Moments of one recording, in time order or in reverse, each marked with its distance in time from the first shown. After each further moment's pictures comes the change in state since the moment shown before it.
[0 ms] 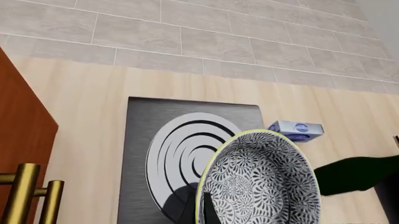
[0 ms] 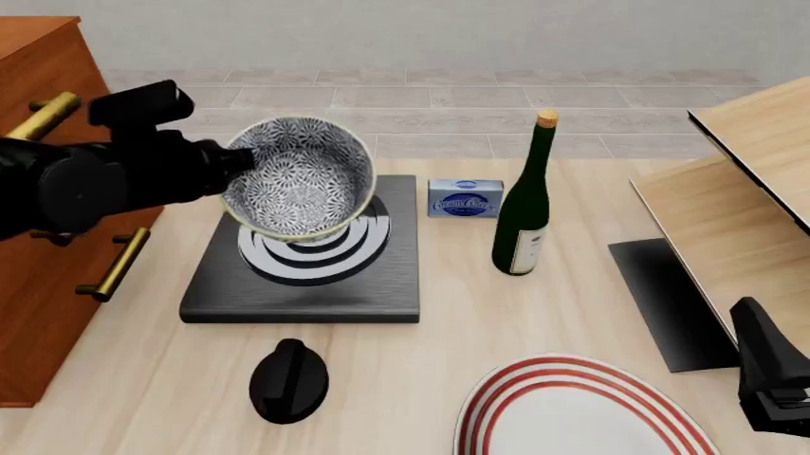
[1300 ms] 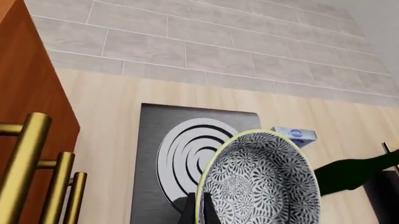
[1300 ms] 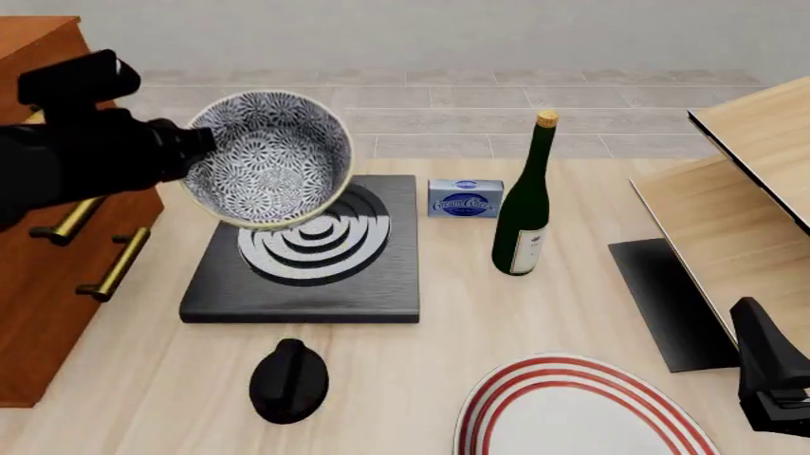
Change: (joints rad) left arm 0.034 -0.165 0.011 0.103 0.018; right arm 0.000 0.000 0.000 0.000 0.000
